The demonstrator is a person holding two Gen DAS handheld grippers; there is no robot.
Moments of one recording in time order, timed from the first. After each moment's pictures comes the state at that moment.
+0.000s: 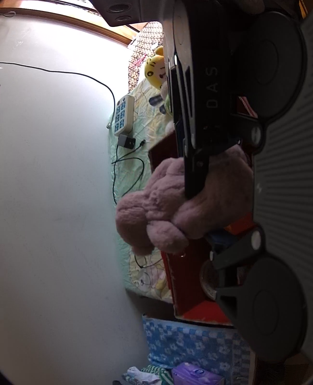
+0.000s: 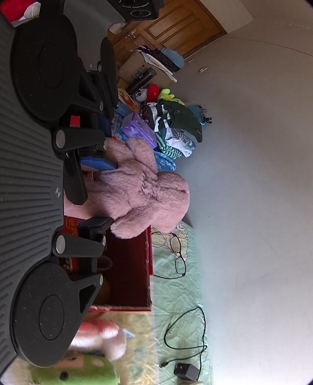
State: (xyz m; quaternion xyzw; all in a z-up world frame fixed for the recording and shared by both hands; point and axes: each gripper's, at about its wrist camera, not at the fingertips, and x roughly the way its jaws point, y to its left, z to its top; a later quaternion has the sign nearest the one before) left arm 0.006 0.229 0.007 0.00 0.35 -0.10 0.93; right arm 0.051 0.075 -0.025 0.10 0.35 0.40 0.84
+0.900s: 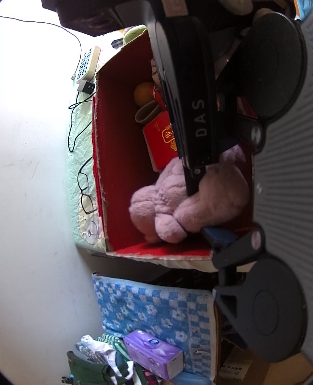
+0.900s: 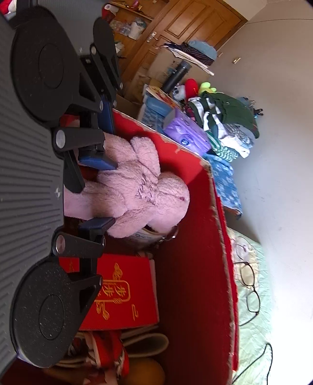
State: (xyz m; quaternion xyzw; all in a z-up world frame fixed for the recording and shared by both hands) left arm 0.003 0.312 -0.043 0.01 0.43 -0.02 0.90; right arm 0.075 0.162 -0.087 0.09 0.47 0.41 0.77
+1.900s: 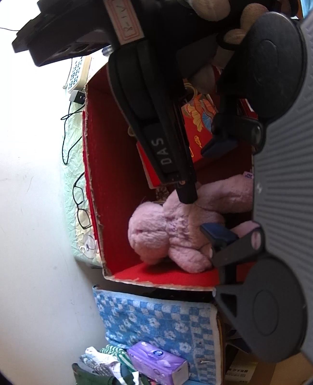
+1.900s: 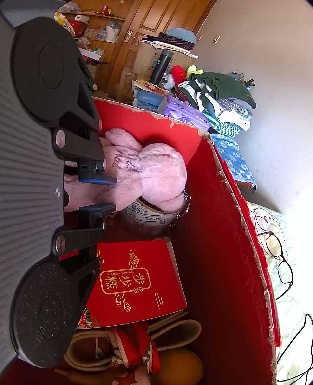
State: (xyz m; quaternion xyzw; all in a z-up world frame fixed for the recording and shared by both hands) left arm 0.007 0.298 -0.054 0.02 0.44 -0.05 0.90; right arm 0.095 0.154 -0.098 0.15 0.53 0.36 0.75
